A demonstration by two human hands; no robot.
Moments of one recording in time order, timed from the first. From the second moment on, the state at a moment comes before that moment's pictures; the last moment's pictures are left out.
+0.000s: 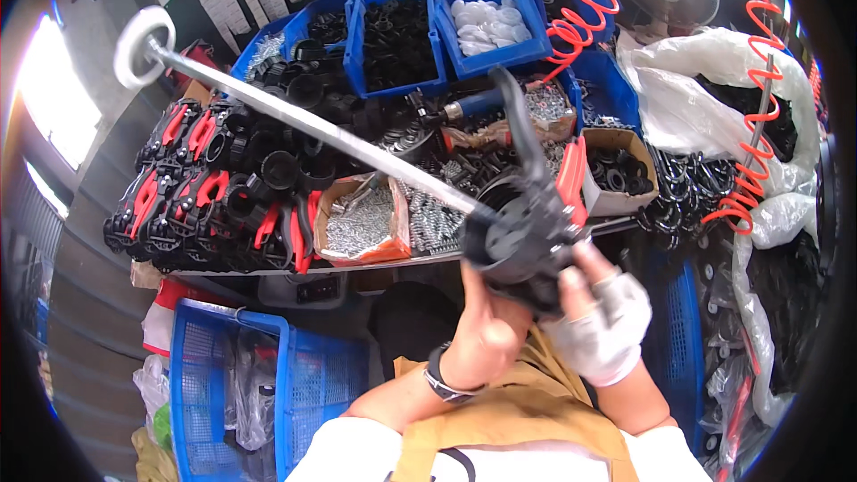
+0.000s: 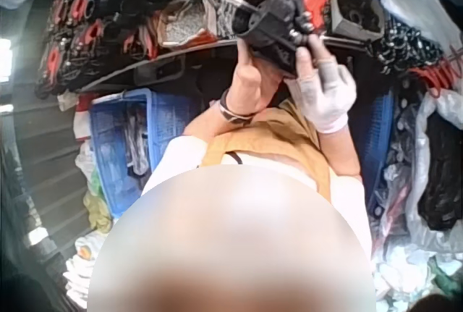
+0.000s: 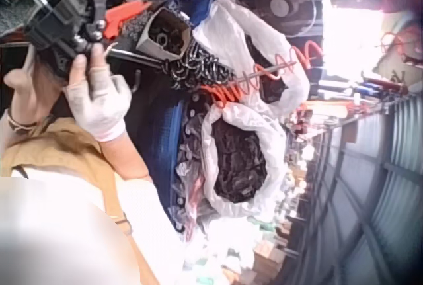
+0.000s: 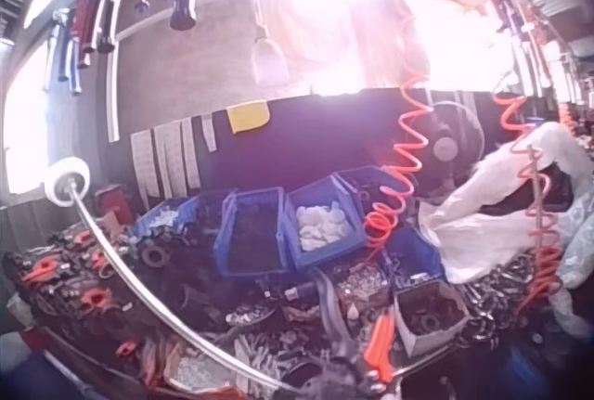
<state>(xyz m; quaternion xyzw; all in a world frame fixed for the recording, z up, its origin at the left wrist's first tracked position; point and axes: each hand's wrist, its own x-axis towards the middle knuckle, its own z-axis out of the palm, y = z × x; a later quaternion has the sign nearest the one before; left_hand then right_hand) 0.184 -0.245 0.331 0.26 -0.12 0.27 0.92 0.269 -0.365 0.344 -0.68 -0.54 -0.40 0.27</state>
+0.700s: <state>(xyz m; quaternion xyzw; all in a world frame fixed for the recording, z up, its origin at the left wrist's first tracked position) 0.122 -0.161 0.246 0.84 0.04 -0.01 0.54 0.282 -0.379 0.316 -0.84 -0.52 0.07 0.13</state>
